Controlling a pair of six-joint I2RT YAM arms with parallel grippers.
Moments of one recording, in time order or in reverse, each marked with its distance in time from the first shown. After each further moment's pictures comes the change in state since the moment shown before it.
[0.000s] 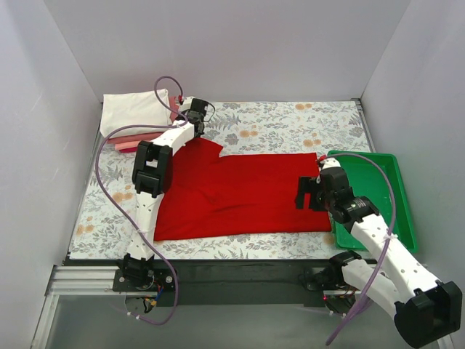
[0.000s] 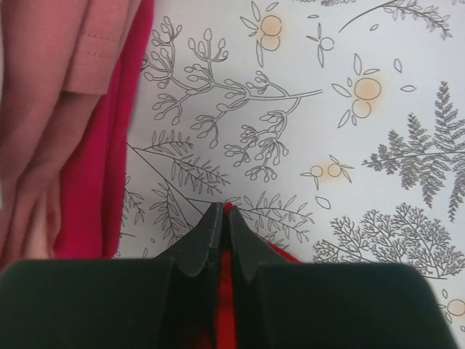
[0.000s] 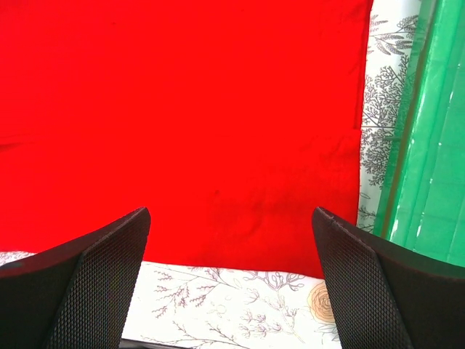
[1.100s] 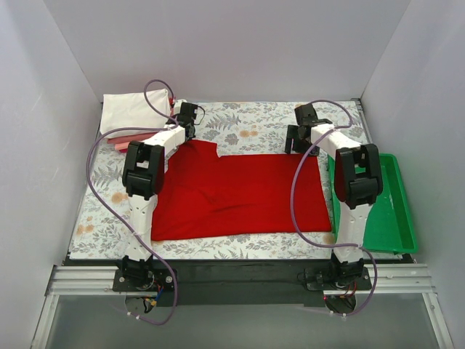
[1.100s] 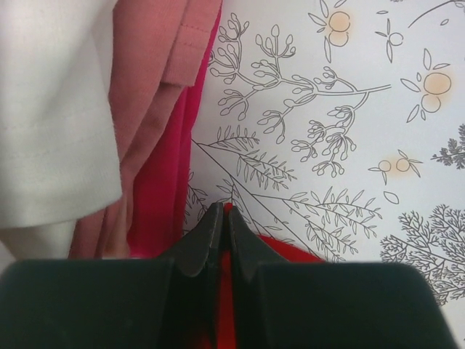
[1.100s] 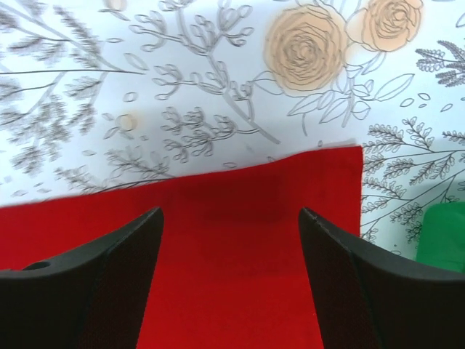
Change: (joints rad) left arm 0.049 -0.116 -0.212 0.140 0.014 0.061; right arm -0.169 1.216 0.917 0.032 0.059 -0.034
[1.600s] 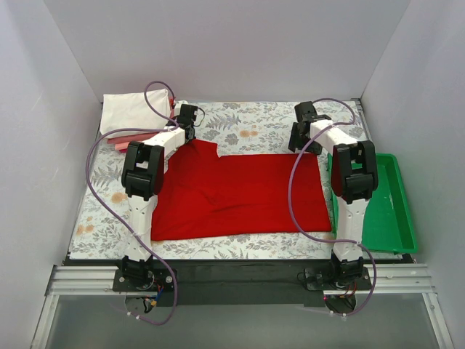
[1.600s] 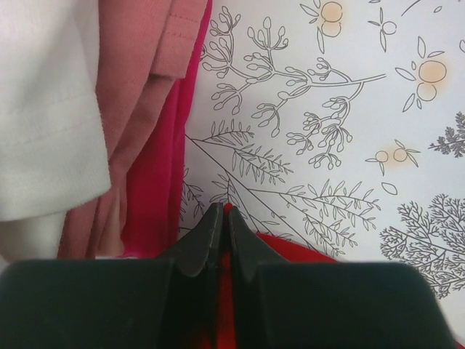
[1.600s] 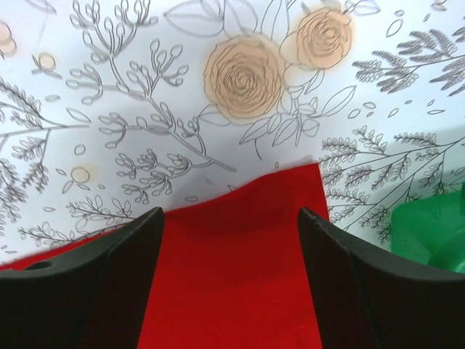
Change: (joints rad) left arm 0.000 -0.018 -0.047 0.050 0.018 0.023; right arm -0.010 0.088 0.101 -0.085 0.133 0.080
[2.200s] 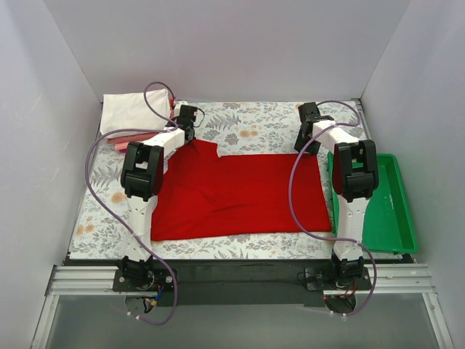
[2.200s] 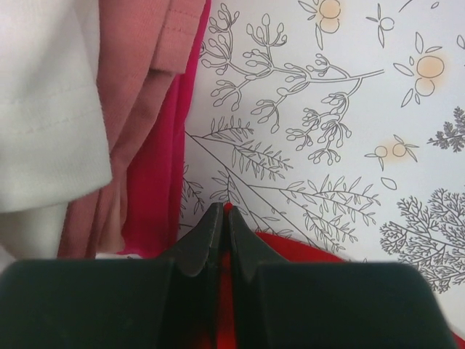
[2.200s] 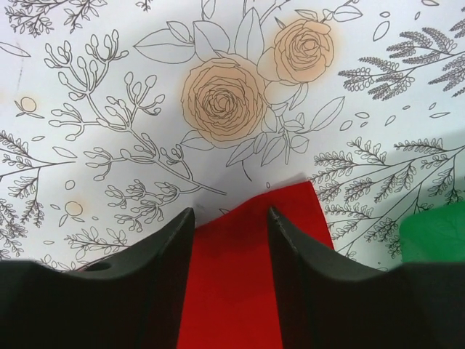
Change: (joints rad) left arm 0.000 -0.009 -0.020 0.021 0.003 0.006; right arm -0.037 0.033 0.024 0.010 -0.022 0.087
